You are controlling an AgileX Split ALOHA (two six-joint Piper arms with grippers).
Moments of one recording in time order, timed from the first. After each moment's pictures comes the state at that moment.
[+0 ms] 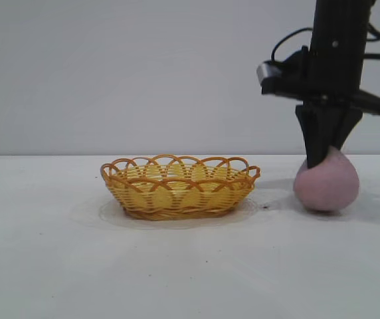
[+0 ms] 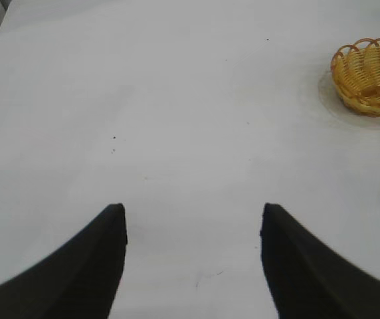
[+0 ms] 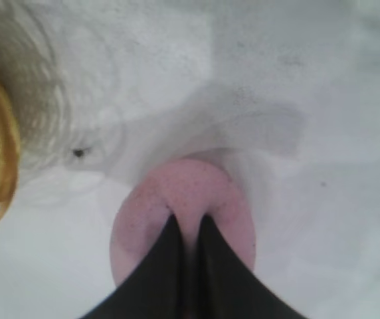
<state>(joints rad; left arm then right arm) -0.01 -0.02 -0.49 -0.03 1.12 0.05 0.29 2.10 -1.61 0.21 1.21 -0.19</state>
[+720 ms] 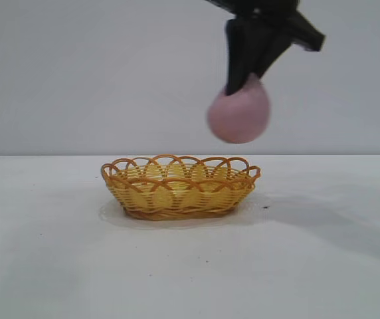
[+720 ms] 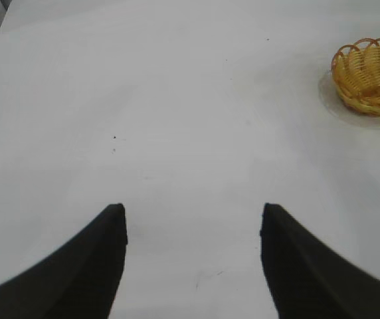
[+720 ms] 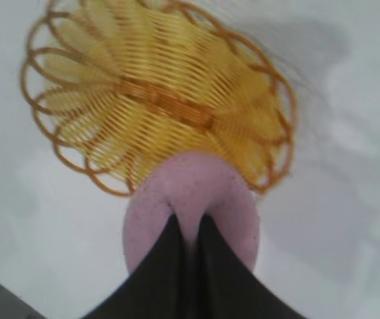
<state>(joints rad) -0.01 -0.02 -0.49 -0.03 1.12 0.05 0.53 1.98 -1.61 0.32 1.10 -0.20</state>
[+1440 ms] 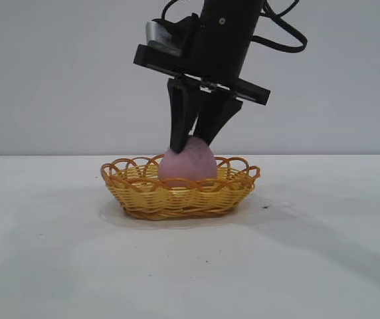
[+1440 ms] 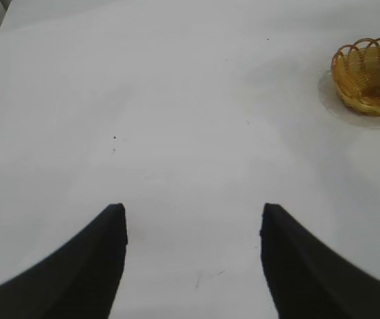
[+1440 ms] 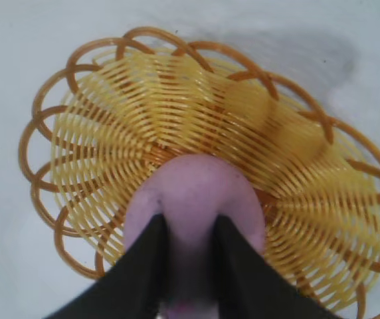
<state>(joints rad) -0.01 -0.02 -0.49 -0.03 1.12 0.05 0.58 2.13 -1.65 0.32 0.99 -0.20</state>
